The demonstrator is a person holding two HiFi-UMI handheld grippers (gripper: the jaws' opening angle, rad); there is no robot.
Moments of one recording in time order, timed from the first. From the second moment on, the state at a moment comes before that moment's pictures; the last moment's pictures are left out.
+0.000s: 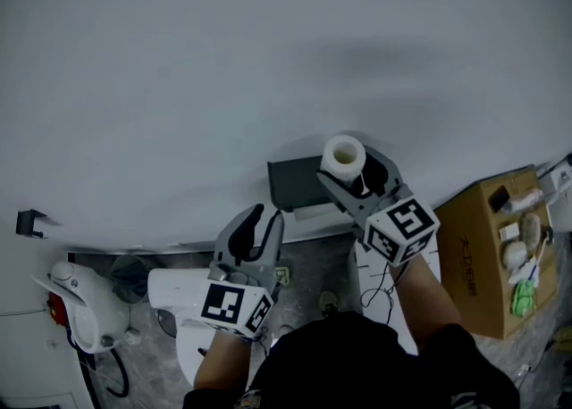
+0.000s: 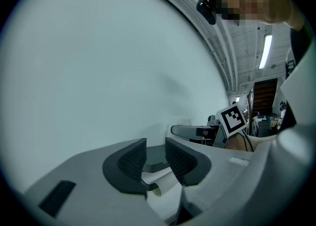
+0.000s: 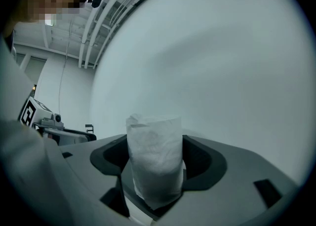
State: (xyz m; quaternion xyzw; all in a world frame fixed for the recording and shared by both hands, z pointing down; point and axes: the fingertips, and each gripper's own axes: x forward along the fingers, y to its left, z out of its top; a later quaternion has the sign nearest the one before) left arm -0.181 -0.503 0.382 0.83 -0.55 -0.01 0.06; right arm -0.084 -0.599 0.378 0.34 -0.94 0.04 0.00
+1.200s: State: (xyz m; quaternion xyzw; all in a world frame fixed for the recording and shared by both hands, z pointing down) left arm -0.203 -0.399 0.373 0.87 -0.49 -0.05 0.07; right arm -0.074 -0.468 0.354 0.43 -0.90 0.03 -0.01
